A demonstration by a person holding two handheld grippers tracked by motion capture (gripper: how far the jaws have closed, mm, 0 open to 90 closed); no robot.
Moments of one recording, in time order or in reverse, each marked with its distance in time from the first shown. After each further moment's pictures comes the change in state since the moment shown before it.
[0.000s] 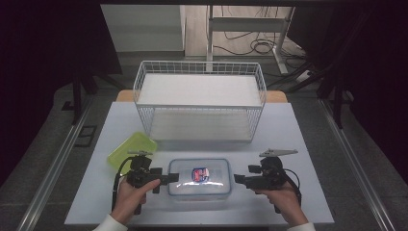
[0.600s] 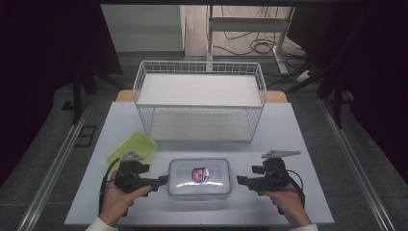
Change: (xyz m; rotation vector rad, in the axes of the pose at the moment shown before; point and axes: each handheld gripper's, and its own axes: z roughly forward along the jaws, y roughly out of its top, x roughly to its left) left arm -0.014 -0.004 -0.029 -0.070 0.143 0.198; right arm 0.000 -0.002 -0.006 0.007 -0.022 -0.010
